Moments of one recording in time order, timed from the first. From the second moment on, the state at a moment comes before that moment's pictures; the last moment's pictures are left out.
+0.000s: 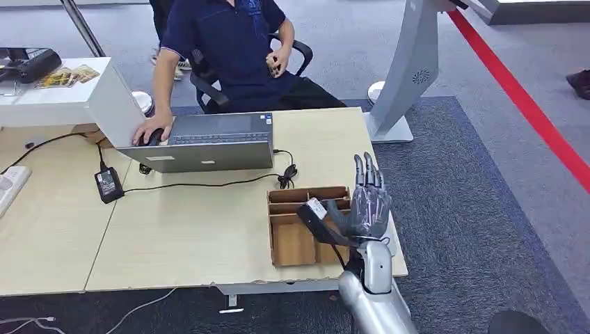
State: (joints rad) left arm -0.09 -0.08 -0.77 -0.24 -0.52 0.68 0.25; right arm -0.27 0.20 0.19 -1.04 1.22 -0.70 0.00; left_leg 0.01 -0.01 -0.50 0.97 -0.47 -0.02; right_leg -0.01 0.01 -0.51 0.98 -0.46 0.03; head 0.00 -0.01
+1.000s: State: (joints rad) left arm -0.09 -0.08 -0.79 -0.24 -0.51 0.68 0.25; right arm -0.28 0.18 0.19 -1.03 1.25 -0.70 0.05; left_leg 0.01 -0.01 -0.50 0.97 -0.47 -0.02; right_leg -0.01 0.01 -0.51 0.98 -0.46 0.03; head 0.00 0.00
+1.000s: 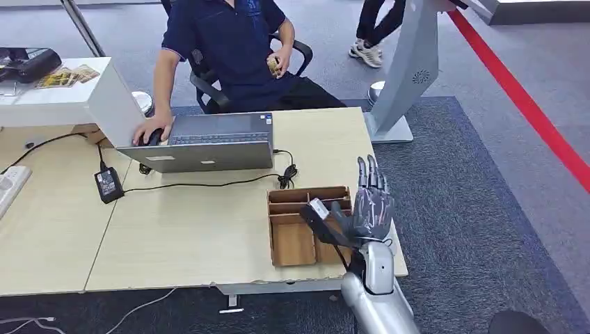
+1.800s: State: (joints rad) left arm -0.09 -0.08 -0.79 -0.24 -0.51 0.68 0.25; right arm -0.29 0.15 0.19 -1.01 1.25 -0.70 0.07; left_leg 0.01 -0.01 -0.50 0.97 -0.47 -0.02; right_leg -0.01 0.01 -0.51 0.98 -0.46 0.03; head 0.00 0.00
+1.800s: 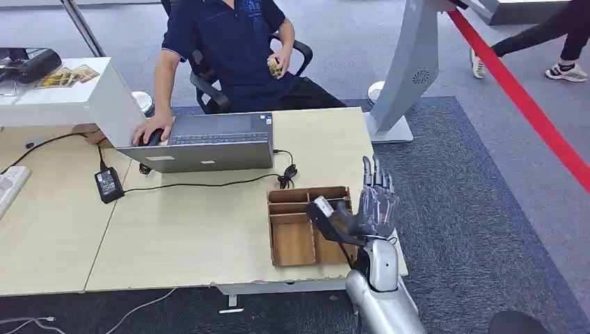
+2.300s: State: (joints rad) left arm -0.09 -0.08 -0.79 -0.24 -0.51 0.68 0.25; right arm -0.29 0.16 0.21 -0.98 1.26 -0.70 0.07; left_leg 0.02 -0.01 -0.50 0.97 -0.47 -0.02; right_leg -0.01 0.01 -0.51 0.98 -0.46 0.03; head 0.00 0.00
